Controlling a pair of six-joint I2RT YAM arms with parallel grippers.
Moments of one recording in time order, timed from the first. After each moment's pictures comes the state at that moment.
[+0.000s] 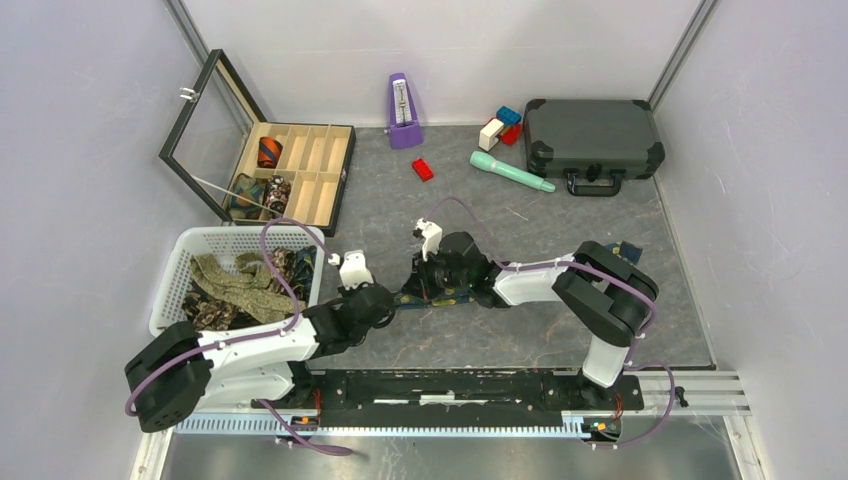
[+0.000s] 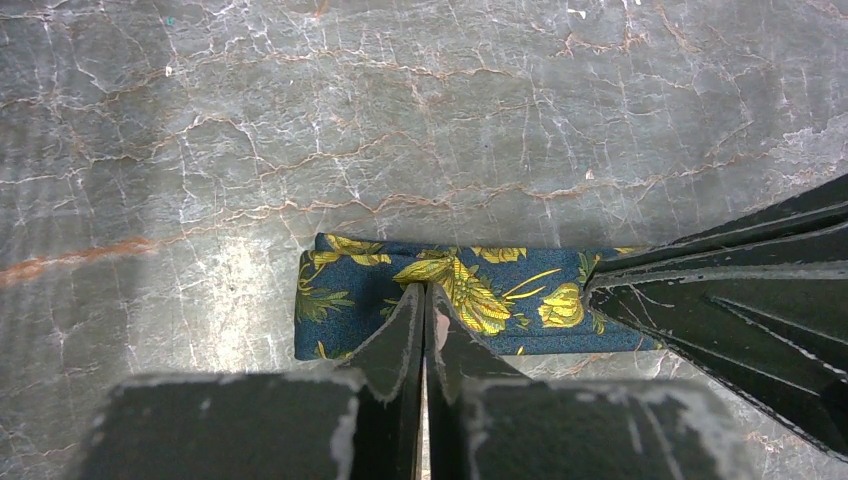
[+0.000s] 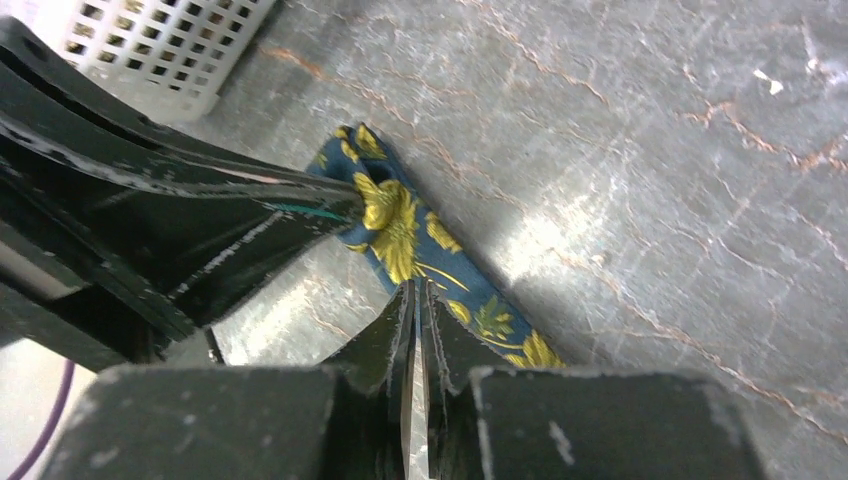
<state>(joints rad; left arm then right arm) -0.99 1.05 0.34 -0.13 -0.70 -0.92 0.90 1.78 0.78 0.49 -0.30 0.45</state>
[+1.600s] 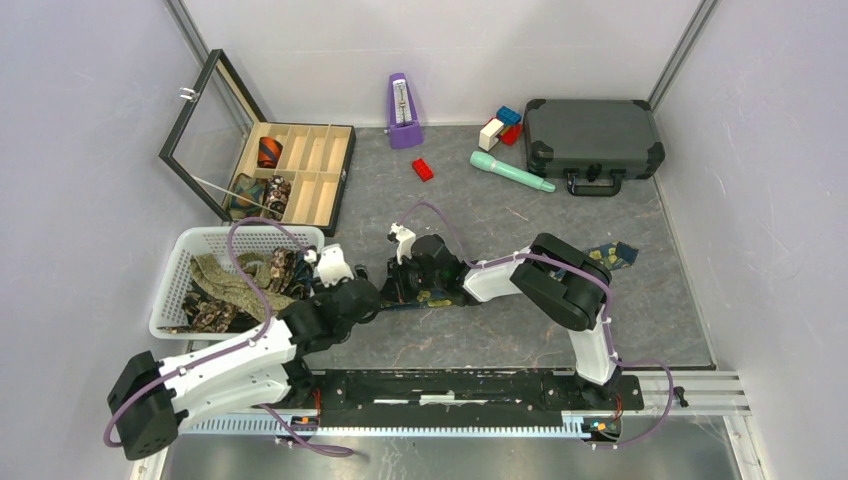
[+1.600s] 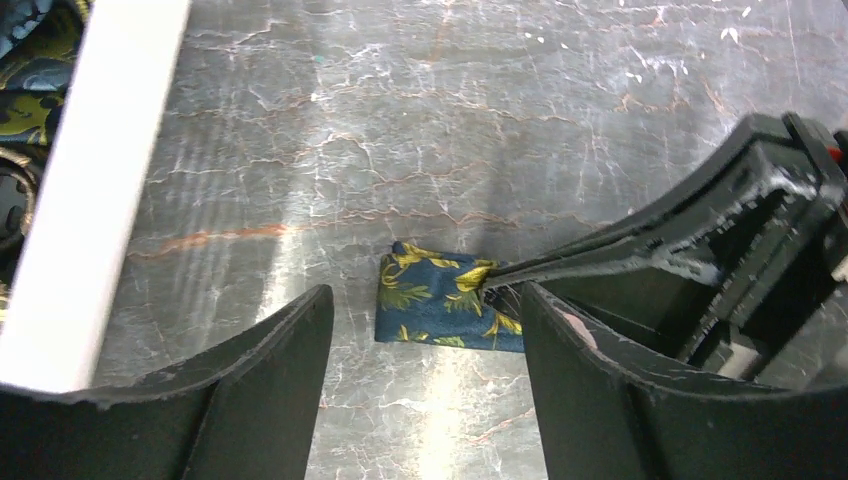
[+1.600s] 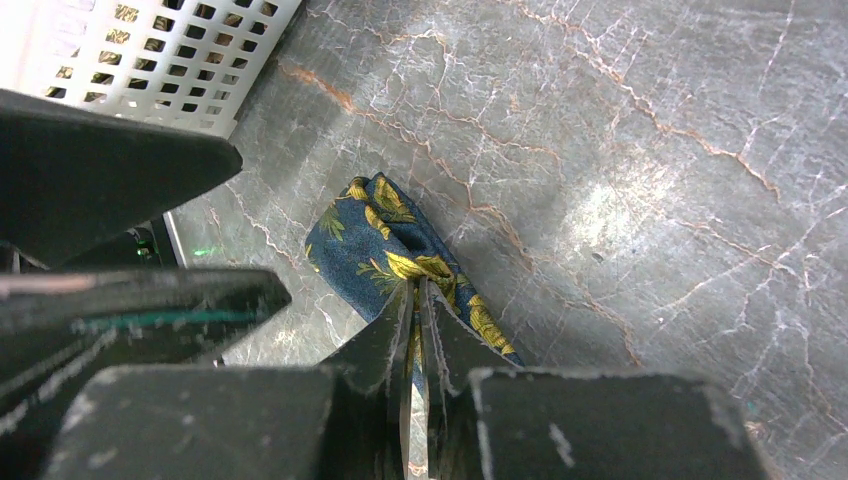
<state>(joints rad) -0.95 0.86 0.43 -0.47 -0.75 -0.98 0.96 2.01 0.98 0.52 -0.33 0.55</state>
